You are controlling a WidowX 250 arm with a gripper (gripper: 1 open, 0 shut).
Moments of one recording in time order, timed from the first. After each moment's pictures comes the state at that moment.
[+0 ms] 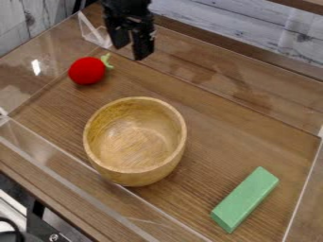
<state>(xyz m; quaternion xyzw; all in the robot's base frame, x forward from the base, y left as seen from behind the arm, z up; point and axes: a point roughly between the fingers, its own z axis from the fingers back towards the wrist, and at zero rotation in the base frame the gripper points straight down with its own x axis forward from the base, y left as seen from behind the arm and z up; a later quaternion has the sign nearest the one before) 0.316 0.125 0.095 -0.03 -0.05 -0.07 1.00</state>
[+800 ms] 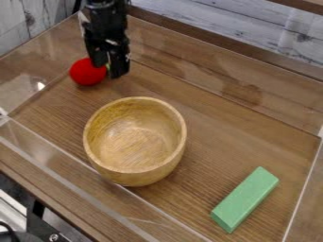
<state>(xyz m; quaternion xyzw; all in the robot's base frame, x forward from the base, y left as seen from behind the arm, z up) 0.320 0.161 0.044 -0.02 -0.01 -0.06 1.00</state>
